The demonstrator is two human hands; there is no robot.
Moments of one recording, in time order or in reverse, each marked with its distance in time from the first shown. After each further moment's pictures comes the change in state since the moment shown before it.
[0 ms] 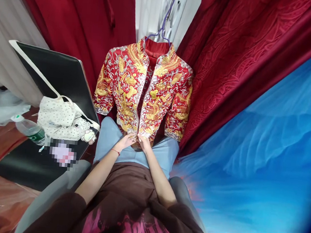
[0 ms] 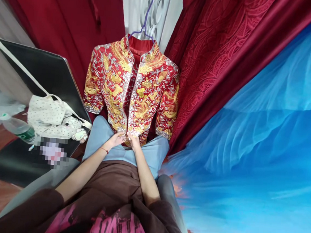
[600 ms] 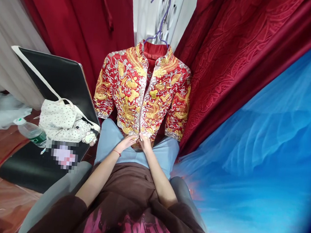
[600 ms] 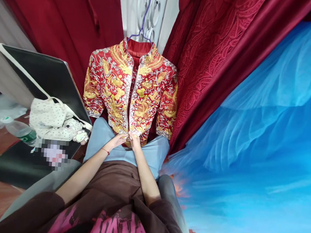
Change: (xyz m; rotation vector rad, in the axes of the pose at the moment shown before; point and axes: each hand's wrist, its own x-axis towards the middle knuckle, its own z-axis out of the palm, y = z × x) left_hand 0.003 -0.006 -0.003 0.128 -0.004 0.055; right_hand -0.002 -0.005 0.008 0.046 0.072 -0.053
